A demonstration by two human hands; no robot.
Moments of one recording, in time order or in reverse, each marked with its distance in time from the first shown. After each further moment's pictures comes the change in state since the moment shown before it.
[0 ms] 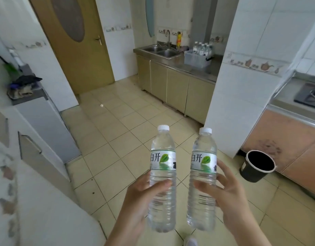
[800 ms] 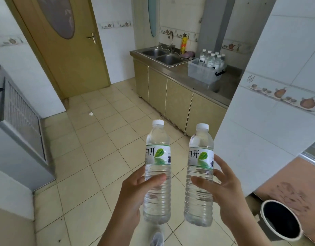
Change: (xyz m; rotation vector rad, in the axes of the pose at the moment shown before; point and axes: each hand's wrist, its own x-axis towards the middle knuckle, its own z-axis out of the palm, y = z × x) left_hand 0.400 0.128 0.102 -0.053 0.098 0.004; right_hand 0.428 -0.103 0.009 -0.033 -0.077 -0.022
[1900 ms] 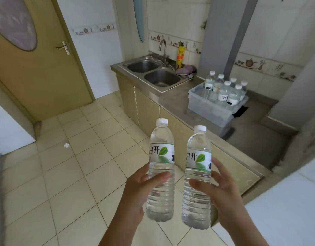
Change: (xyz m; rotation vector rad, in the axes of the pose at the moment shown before) left_hand 0.554 0.188 0.125 0.072 -0.057 -0.031; right_hand 0.572 -0.095 0.045 0.040 0.028 0.034
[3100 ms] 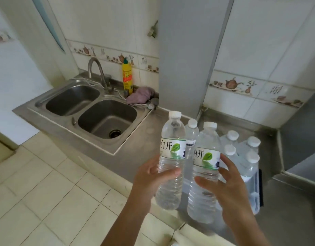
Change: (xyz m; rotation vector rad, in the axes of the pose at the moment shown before) left_hand 0.560 0.164 0.169 0.234 -0.415 0.045; right_hand 0.504 -0.099 -0.025 0.022 0.491 -0.040
